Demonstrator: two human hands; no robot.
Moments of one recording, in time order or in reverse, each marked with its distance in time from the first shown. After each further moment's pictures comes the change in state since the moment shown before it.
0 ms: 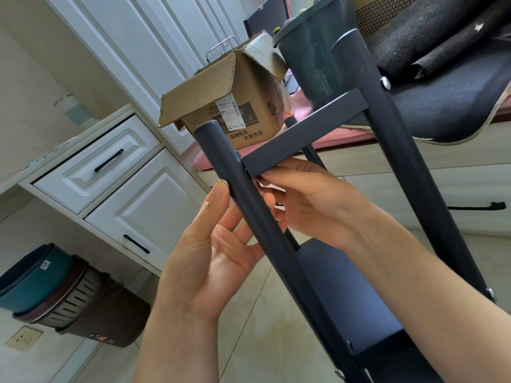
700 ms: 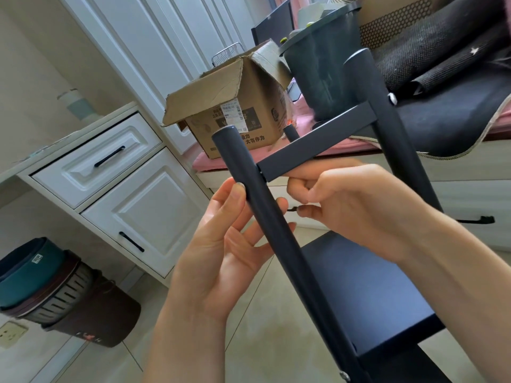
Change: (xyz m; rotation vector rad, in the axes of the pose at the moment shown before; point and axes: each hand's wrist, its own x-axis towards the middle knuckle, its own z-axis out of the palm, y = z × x) left_hand -0.009 0.004 0.018 -0.160 0.166 -0.047; right_hand -0.041 -0.036 -0.001 -0.330 -0.192 -0.063
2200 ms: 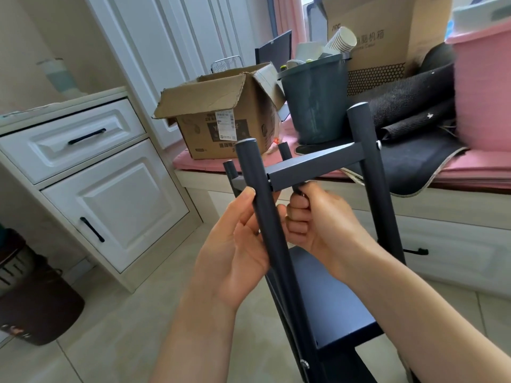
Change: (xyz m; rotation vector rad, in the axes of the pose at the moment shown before) left_hand 0.001 -0.019 0.008 -0.136 -0.153 -0.062; right_hand 0.012 0.003 0.040 0.138 0.658 0.287
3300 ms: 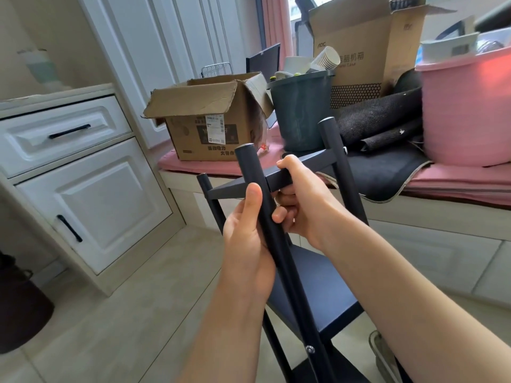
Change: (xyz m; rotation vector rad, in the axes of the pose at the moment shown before) left_hand 0.003 -0.027 0.031 -0.023 0.057 0.343; right_hand 0.005 -0.026 0.020 -0.246 0.155 0.066
